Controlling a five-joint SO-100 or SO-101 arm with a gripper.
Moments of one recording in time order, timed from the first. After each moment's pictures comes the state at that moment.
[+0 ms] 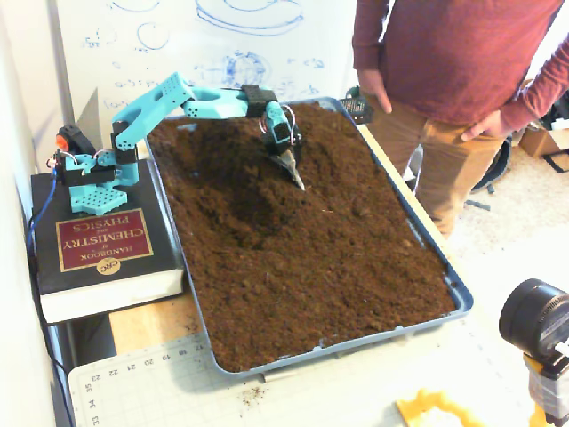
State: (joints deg) arm 0.8 38.8 49.0 56.1 -4.0
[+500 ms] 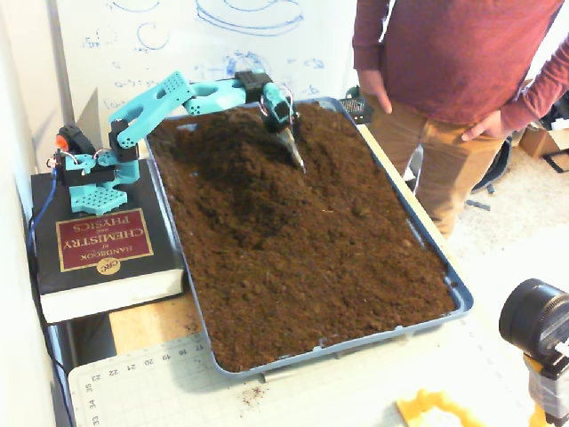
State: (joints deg) arm -8.8 31.5 32.2 54.7 7.0
